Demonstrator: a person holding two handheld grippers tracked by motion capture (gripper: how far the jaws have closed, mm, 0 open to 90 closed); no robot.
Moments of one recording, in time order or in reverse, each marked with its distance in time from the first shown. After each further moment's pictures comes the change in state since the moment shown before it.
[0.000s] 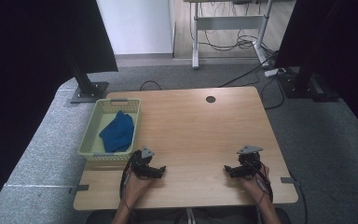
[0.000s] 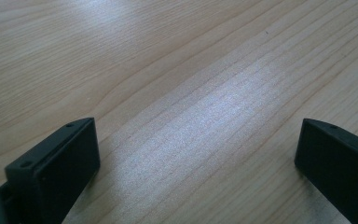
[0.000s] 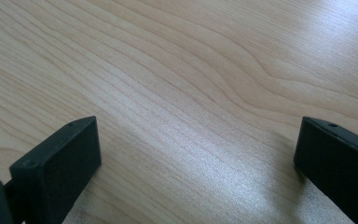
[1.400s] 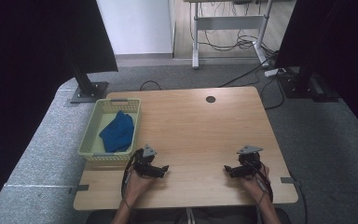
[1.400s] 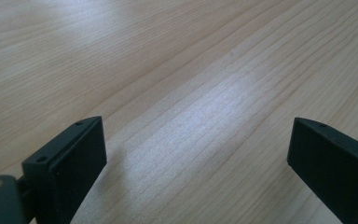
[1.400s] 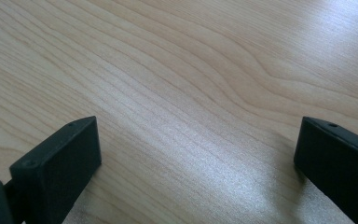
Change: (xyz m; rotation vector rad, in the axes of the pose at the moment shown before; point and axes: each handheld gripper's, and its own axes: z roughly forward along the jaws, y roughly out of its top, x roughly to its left) left arm -0.007 0.015 -0.008 -0.019 -0.071 0.019; right arm 0.000 0.000 0.000 0.000 0.001 -0.001
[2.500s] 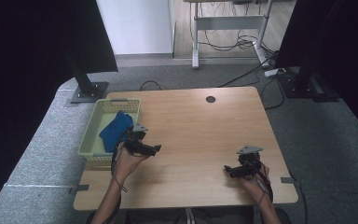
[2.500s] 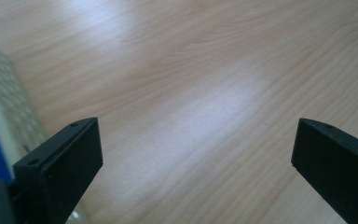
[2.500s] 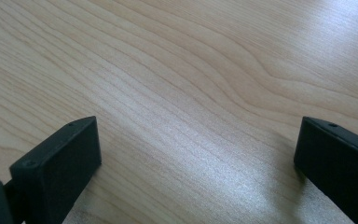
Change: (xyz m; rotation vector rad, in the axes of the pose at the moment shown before) left arm 0.049 0.066 -0.035 0.006 0.028 -0.018; right arm 0.000 0.000 0.000 0.001 0.002 0.000
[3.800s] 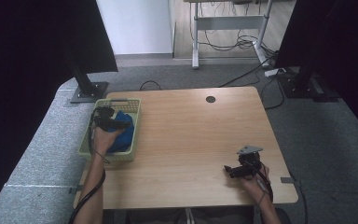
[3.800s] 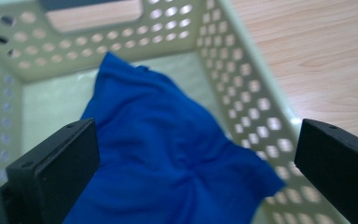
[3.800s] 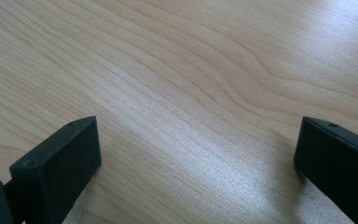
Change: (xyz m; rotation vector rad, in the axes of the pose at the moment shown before) left arm 0.138 0.005 -0.011 0.051 0.245 -0.285; right arm 0.000 0.000 0.000 0.000 0.002 -0.003
